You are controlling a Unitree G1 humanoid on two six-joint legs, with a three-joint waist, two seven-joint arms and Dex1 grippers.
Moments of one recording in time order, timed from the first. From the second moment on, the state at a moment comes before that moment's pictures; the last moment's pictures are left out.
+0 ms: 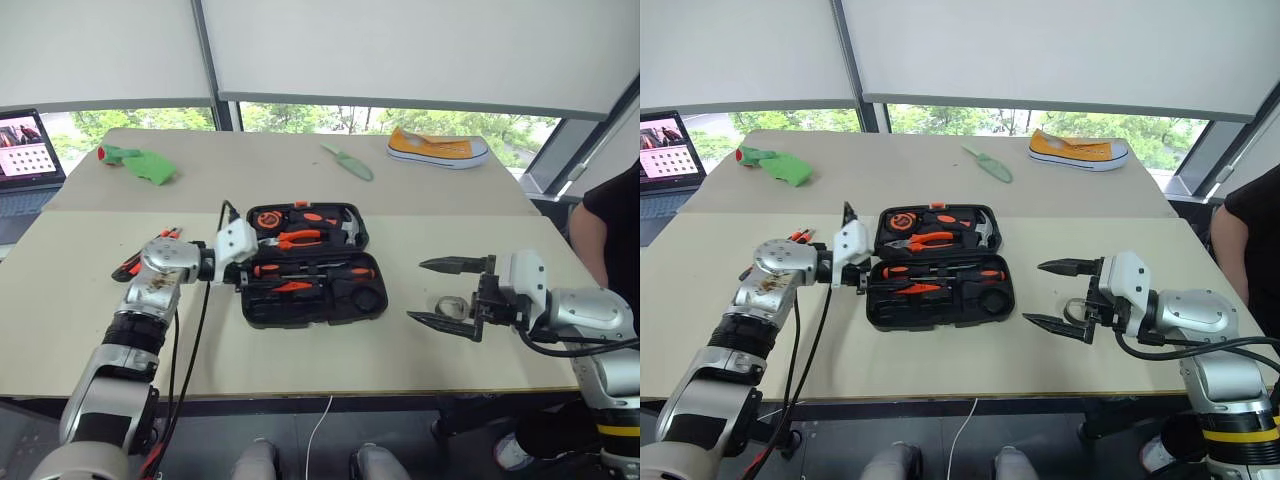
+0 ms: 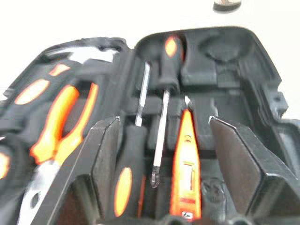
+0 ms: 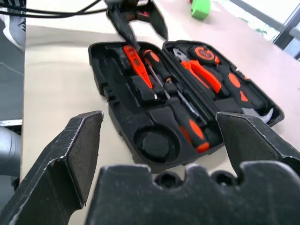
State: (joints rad) left arm -0.76 0.58 -0.08 0.55 -0.19 -0.04 -1.29; right arm -0.23 -0.77 -0.14 -0.19 0.46 0.12 1.16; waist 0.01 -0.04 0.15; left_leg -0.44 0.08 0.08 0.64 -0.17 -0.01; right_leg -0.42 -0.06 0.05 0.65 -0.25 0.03
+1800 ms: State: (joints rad) left arm 0.19 0.62 0.75 0.09 -0.55 0.23 -0.62; right arm -0.23 -0.54 -0.14 -0.12 0.57 0.01 1.12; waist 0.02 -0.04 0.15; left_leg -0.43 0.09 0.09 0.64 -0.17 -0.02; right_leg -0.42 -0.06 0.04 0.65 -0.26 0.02
